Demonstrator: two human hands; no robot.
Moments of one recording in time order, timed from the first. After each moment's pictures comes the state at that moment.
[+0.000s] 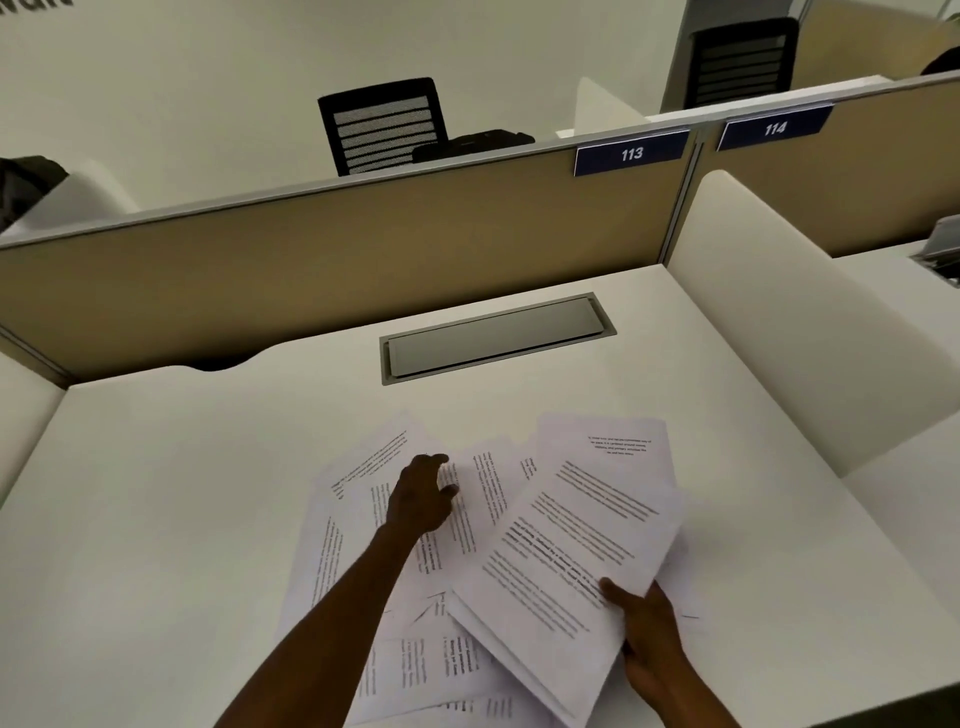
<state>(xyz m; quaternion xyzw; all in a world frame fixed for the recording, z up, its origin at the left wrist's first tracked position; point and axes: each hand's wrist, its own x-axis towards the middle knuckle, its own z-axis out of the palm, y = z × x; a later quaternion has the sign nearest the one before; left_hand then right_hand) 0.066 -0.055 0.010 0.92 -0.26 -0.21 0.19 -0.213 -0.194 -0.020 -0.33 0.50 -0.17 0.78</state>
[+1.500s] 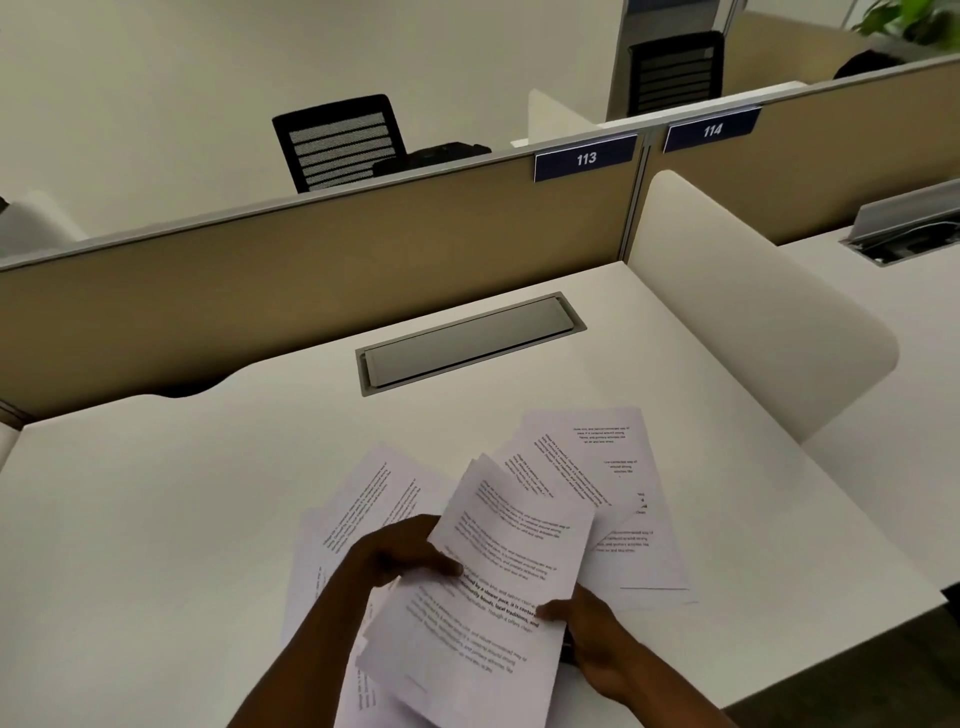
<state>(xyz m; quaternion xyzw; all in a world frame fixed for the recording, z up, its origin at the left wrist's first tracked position) 0.050 -0.012 0.037 0.69 -0.24 -0.61 0.31 -0.196 -0.137 -0.003 -0.36 0.47 0.04 0.80</state>
